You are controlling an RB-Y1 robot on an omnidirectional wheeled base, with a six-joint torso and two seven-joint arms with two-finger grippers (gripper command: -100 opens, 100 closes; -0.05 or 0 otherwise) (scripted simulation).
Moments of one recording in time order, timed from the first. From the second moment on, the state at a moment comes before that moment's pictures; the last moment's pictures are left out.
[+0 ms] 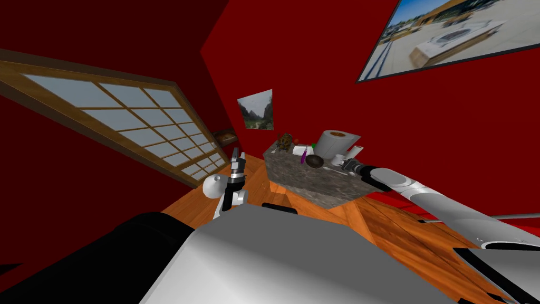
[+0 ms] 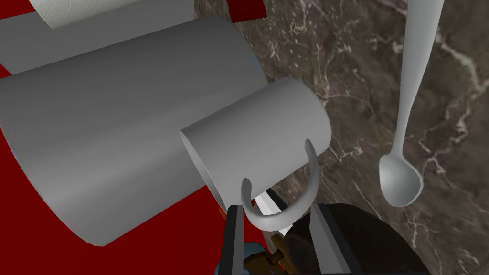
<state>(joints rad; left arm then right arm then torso) 0.50 -0.02 0.00 -2.29 -0.01 -0.42 -0.09 -0.38 -1.10 0.39 -0.96 1.43 -0.28 0.22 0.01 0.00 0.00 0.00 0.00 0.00</state>
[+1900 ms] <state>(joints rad) 0.50 -0.02 0.00 -2.29 -0.01 -0.42 -0.09 -0.48 -1.27 0.36 -1.03 1.46 -0.52 0.08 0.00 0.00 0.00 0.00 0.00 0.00</state>
